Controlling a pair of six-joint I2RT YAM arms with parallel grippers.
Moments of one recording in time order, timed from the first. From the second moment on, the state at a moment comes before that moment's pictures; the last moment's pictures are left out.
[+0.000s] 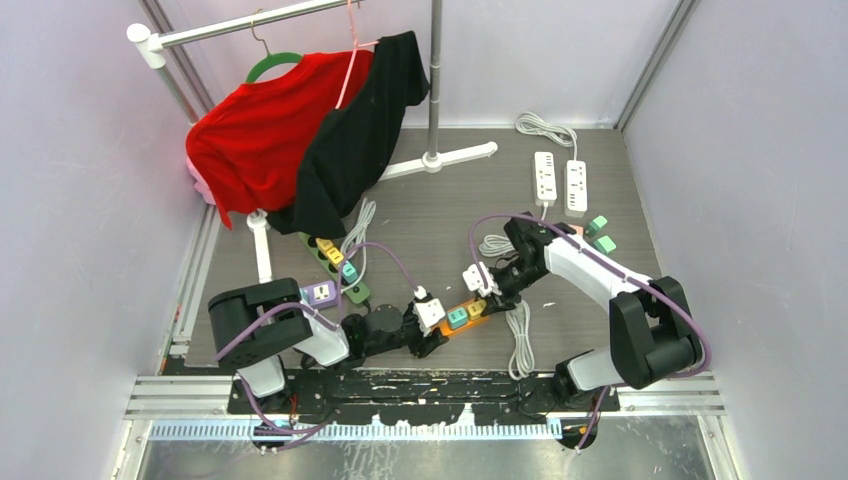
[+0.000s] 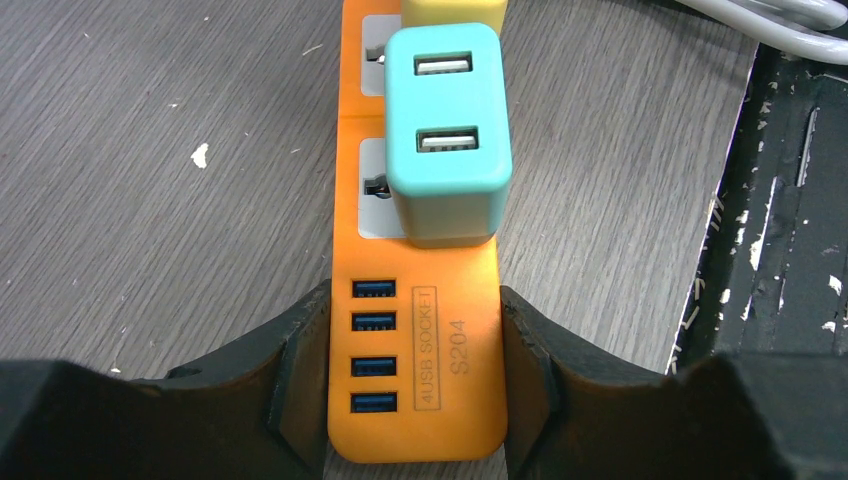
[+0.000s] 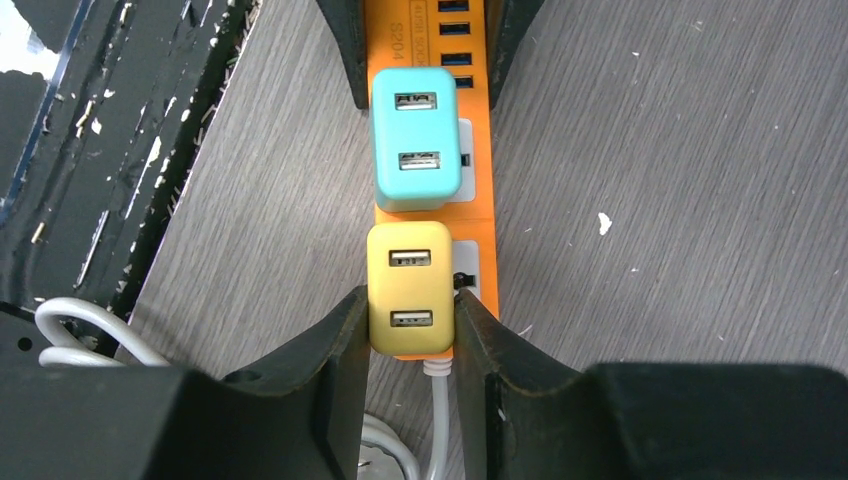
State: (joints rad) left arm -1.17 1.69 0.34 0.99 -0.02 -0.01; right arm 0.38 1.41 0.84 -0.95 -0.85 -1.62
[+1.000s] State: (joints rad) left arm -1.17 1.69 0.35 0.99 -0.02 -0.03; right arm 0.35 1.39 0.82 -0.94 -0.86 -1.62
